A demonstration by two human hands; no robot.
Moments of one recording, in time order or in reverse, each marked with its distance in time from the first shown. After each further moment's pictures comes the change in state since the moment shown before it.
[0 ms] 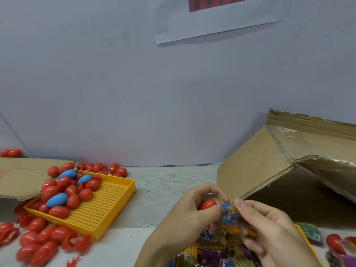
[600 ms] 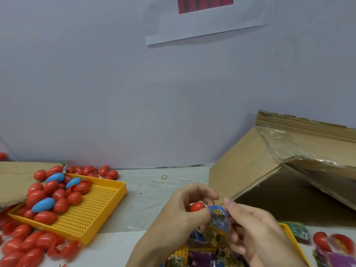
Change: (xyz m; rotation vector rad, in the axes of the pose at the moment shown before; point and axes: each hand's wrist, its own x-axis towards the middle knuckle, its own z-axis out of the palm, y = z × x) left_hand 0.003 -0.003 0.002 -0.005 0.049 0.031; right_hand 0.006 0.007 -0.009 -0.083 -0.111 0.049
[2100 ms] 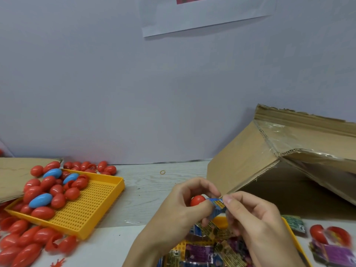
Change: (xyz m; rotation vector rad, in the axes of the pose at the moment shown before) left_hand -0.001 0.002 0.003 -0.021 -0.035 0.035; right_hand -0.003 0.005 0.002 -0.239 0.169 -0.319
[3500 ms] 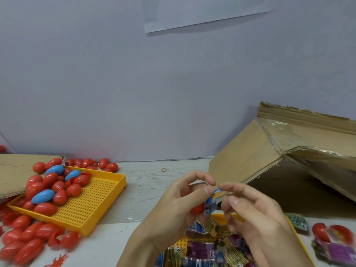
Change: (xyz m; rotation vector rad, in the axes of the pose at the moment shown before) left_hand -0.004 0.007 -0.001 -0.318 -0.022 -0.037; right_hand -0.001 -0.004 -0.002 0.243 -0.107 -0.018
